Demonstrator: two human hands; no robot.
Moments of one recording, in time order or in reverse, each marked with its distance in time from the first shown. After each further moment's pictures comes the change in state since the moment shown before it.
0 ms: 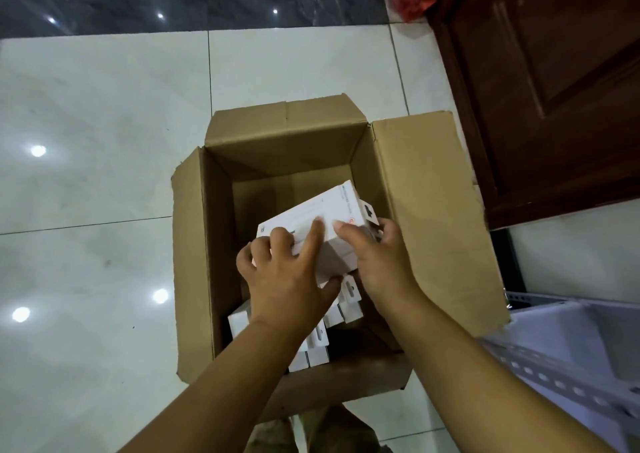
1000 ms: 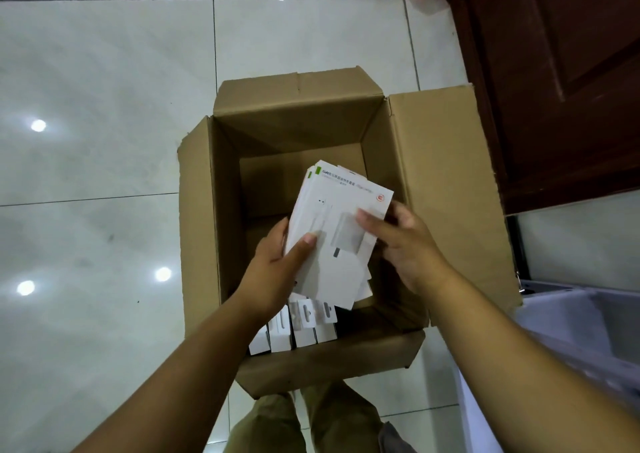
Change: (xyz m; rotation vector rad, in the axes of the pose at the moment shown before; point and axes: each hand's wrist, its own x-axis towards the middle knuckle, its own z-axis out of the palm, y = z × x) left_hand -0.008 -0.034 -0.016 -1.271 -0.531 -0.486; right_hand 0.026 0.026 -0.023 0.082 -0.210 0.044
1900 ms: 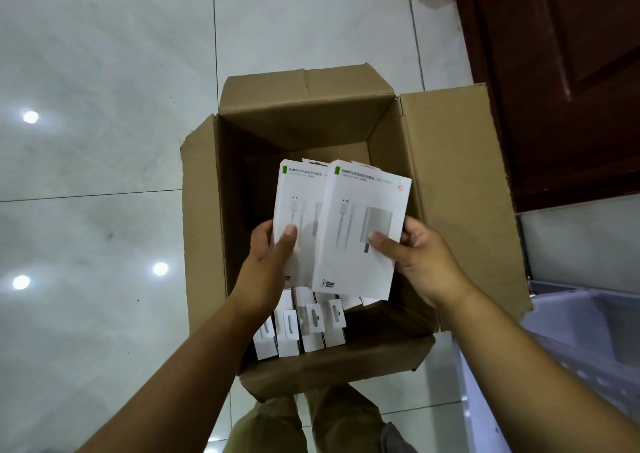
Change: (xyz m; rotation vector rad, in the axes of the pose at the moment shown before) left_hand 0.008 -0.006 -0.019 -0.027 0.139 -0.092; right_hand 0.004 0.015 -0.011 -0.117 -0.045 -0.082
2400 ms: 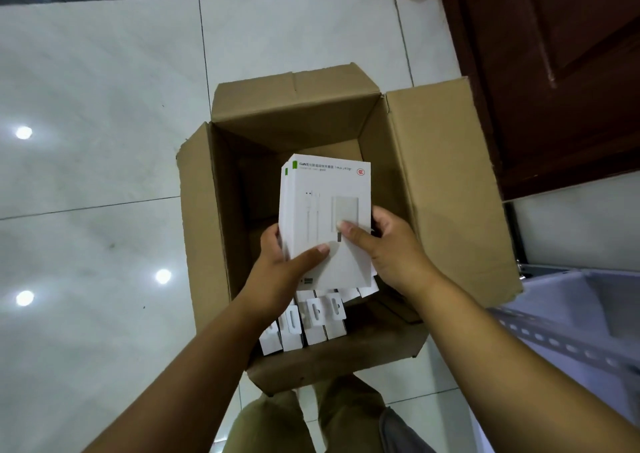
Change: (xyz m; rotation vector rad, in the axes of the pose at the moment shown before) left_hand -0.010 0.012 0.007 -0.012 -0.137 0.003; right_hand -0.008 -0.017 0.035 -0.116 0.012 -0.046
